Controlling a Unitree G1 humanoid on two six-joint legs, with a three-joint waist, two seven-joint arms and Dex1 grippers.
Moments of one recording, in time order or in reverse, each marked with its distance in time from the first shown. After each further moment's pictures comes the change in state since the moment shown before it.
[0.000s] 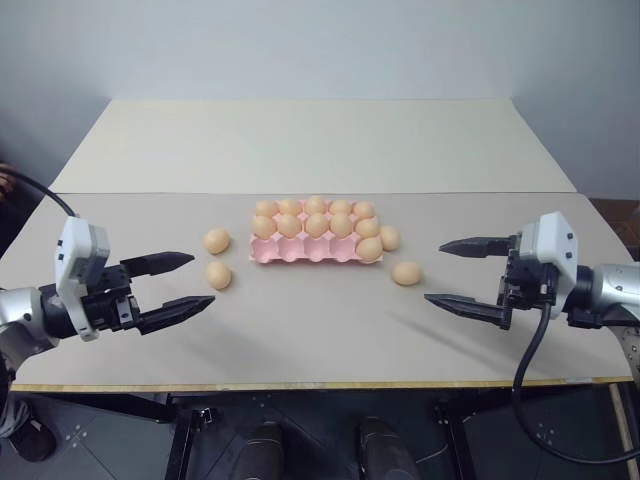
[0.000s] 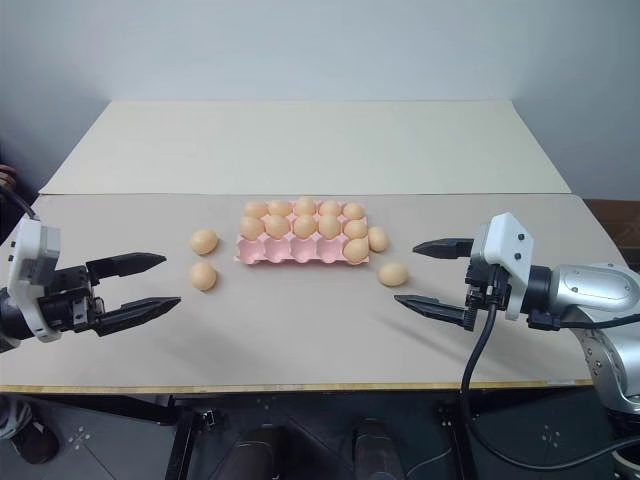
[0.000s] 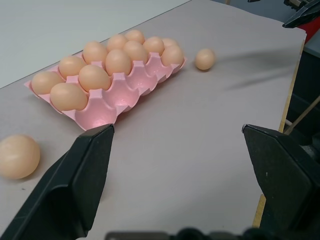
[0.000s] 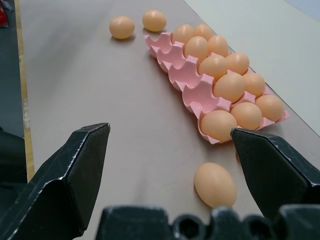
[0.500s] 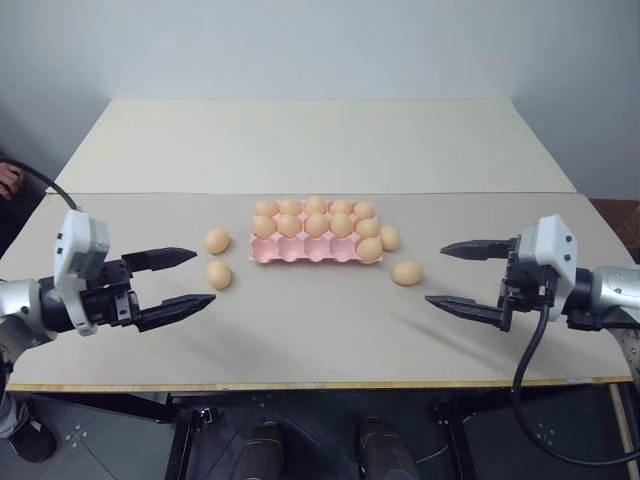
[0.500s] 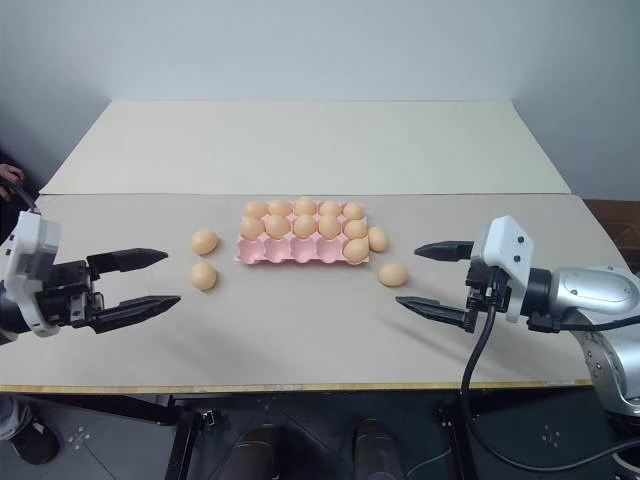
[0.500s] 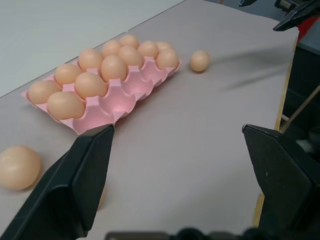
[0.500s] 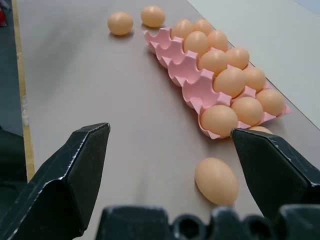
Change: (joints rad) left arm -0.043 0.024 -0.032 0.022 0.000 -0.005 -0.044; right arm 0.007 0.000 -0.001 0.016 -0.018 -0.004 -0.013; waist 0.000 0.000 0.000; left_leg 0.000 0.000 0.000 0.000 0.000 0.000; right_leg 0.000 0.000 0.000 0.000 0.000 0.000
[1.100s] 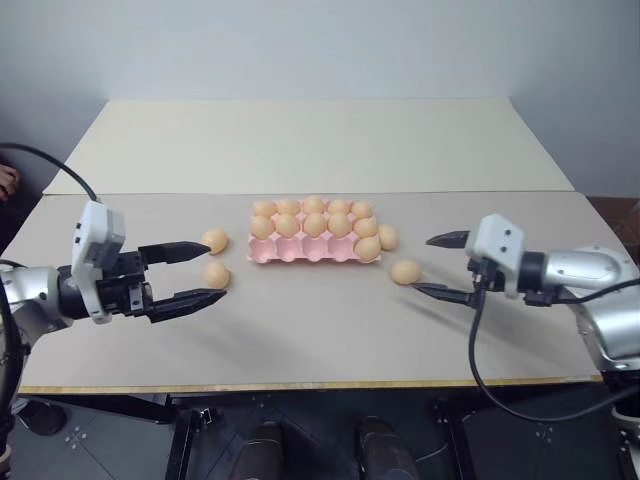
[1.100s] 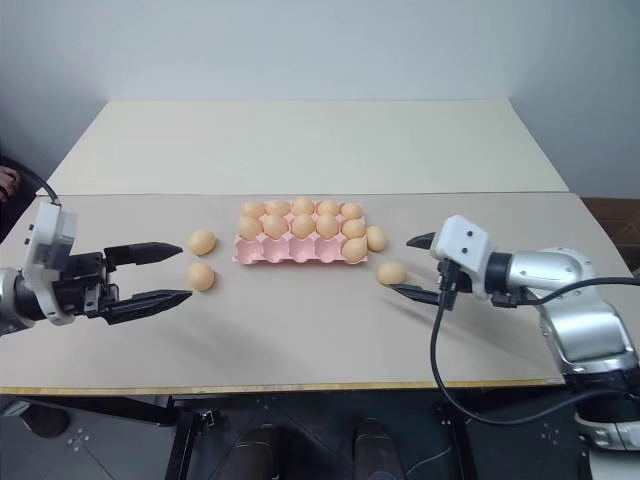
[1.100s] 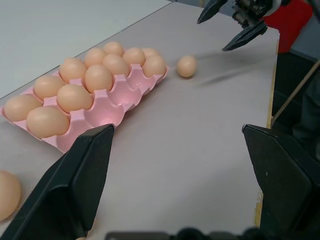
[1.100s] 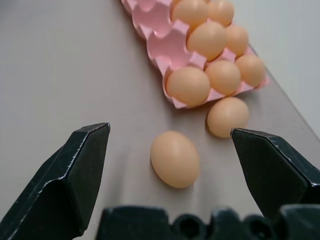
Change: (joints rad) left arm -0.094 0.001 -0.086 0.043 0.011 -0.016 -0.018; right arm -0.219 0.053 0.291 0.246 -0.335 -0.179 -0.036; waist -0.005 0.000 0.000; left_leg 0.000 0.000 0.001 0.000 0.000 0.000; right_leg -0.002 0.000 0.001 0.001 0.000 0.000
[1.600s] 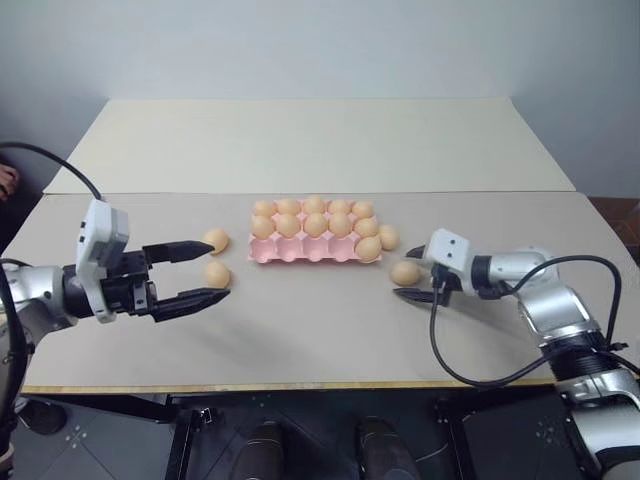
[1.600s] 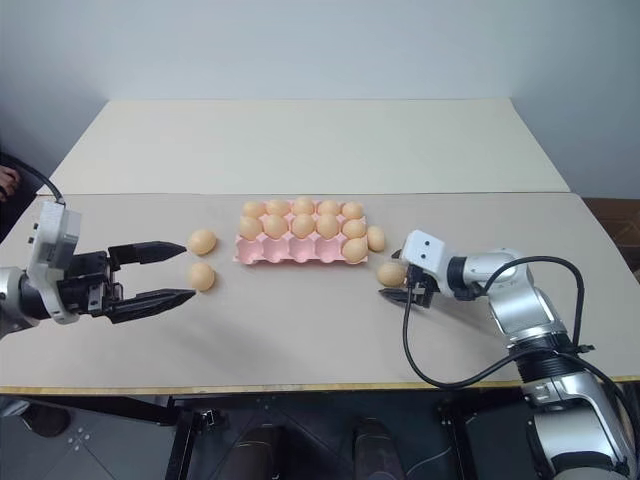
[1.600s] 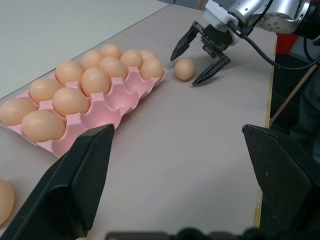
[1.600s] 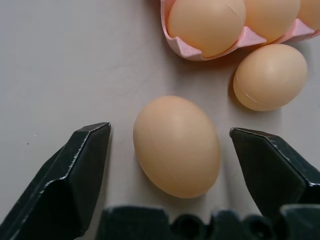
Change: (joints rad) left arm -0.005 -0.003 -0.012 -0.001 -0.012 0.000 0.009; right arm -0.167 0.166 0.157 0.390 -0.202 -0.146 0.013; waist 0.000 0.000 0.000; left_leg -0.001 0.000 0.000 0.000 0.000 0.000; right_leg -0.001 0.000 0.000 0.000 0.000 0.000
